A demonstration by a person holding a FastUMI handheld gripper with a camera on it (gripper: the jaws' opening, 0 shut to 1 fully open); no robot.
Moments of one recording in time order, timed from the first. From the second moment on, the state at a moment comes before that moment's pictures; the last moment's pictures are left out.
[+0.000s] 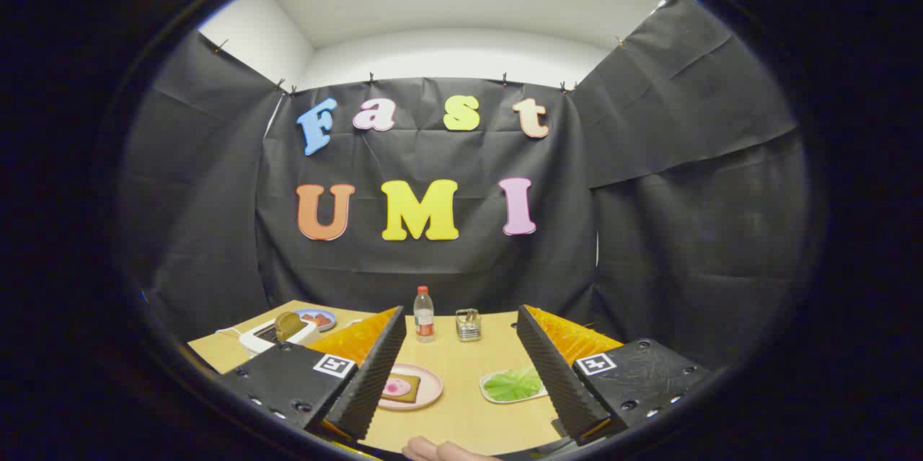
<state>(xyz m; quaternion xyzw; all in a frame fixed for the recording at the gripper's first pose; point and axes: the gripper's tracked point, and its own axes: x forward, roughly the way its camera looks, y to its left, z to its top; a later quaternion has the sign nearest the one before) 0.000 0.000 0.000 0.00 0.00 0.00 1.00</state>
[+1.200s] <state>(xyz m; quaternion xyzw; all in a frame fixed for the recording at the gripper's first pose) 0.039 -0.007 -0.039 -0.01 0.05 0.00 1.00</state>
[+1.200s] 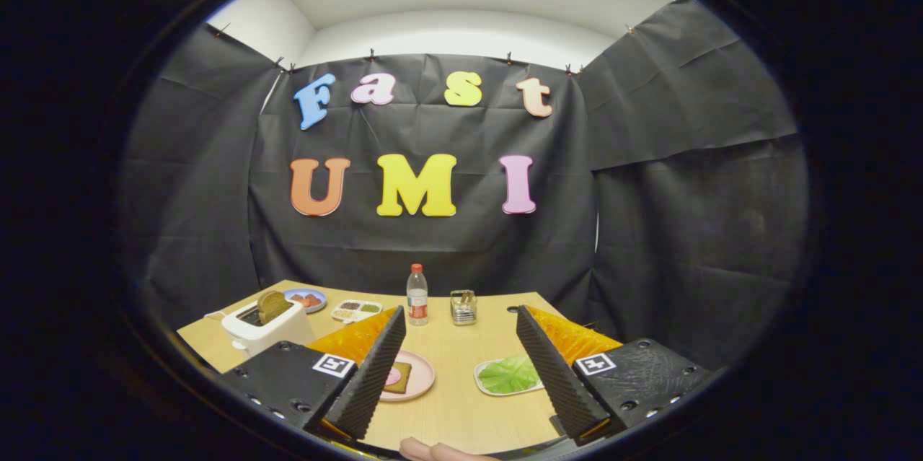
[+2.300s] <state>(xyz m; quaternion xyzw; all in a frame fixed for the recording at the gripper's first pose) 0.248 -0.159 -0.221 -0.03 0.22 -0.05 0.97</state>
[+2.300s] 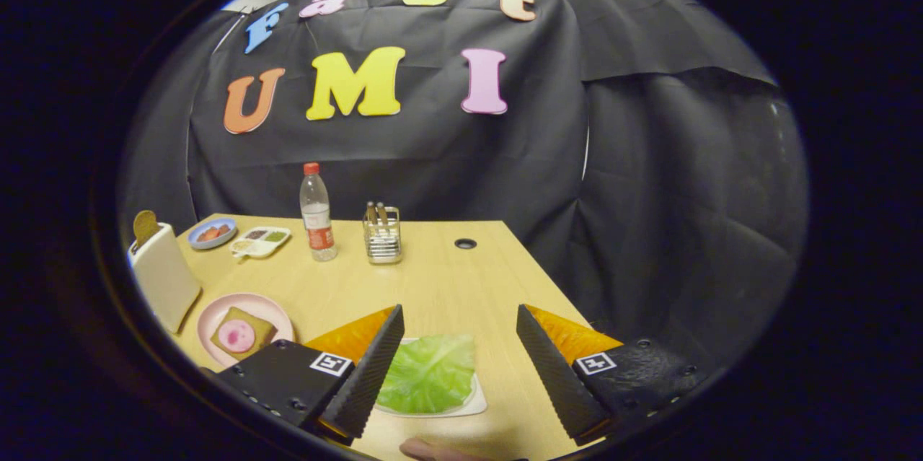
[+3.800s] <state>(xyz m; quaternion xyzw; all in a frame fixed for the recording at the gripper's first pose) 0.282 -0.157 -0.332 0.01 0.36 -0.05 0.93</state>
